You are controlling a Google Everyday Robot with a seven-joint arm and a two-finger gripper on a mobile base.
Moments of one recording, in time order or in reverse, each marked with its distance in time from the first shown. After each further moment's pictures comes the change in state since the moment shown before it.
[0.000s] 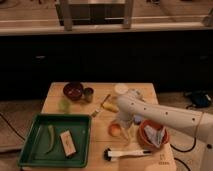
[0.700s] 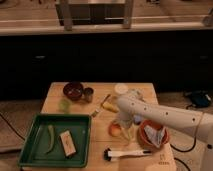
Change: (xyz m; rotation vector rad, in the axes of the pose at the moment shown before) arm 0.001 0.001 0.000 0.000 0.000 -0.014
